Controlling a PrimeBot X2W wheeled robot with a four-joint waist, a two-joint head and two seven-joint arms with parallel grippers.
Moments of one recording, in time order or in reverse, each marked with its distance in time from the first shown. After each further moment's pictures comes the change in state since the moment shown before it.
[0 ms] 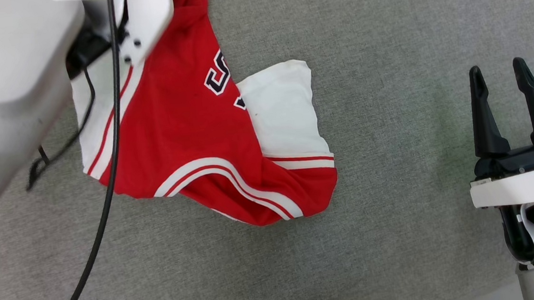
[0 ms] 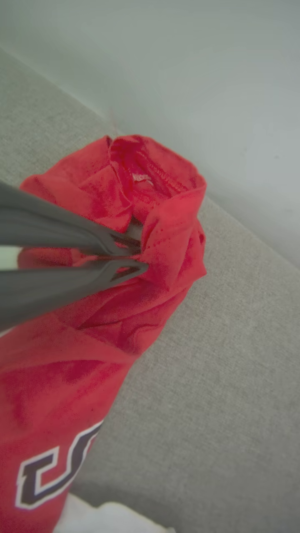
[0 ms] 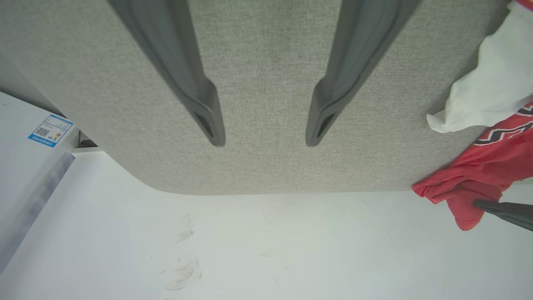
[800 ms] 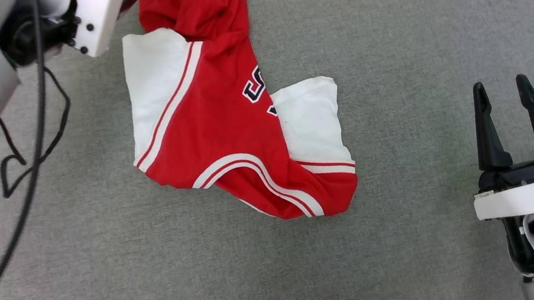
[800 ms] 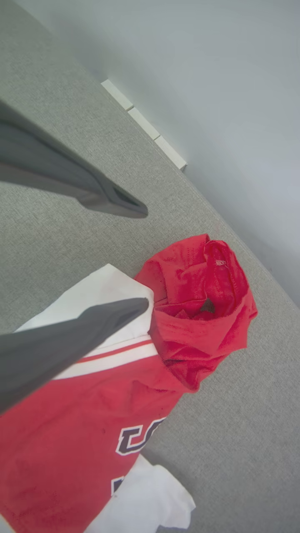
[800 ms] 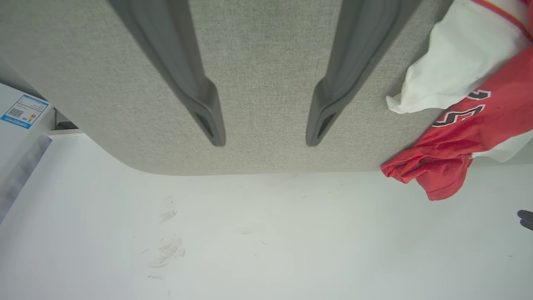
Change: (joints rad) left arm -0.008 0.080 0.015 -0.004 -0.245 0.000 0.216; right arm 0.031 -0.001 -0.017 0.017 -0.024 0.000 -0.013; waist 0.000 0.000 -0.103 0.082
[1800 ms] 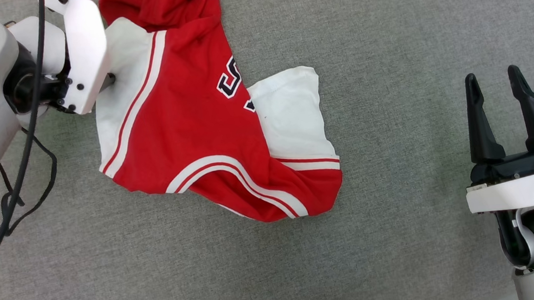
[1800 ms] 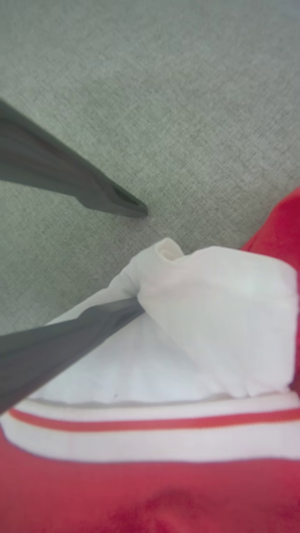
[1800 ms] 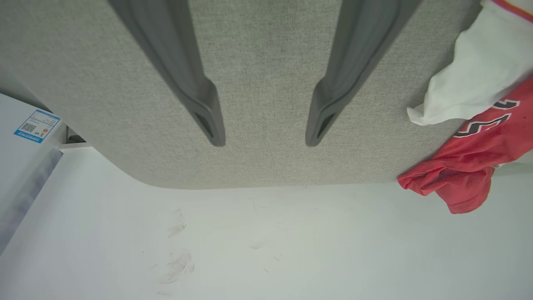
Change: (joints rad) left arm 0.119 0.061 -0.015 -0.003 0.008 0.015 0.283; right arm -0.025 0.007 0.021 0.001 0.017 0.000 0.000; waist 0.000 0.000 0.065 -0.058
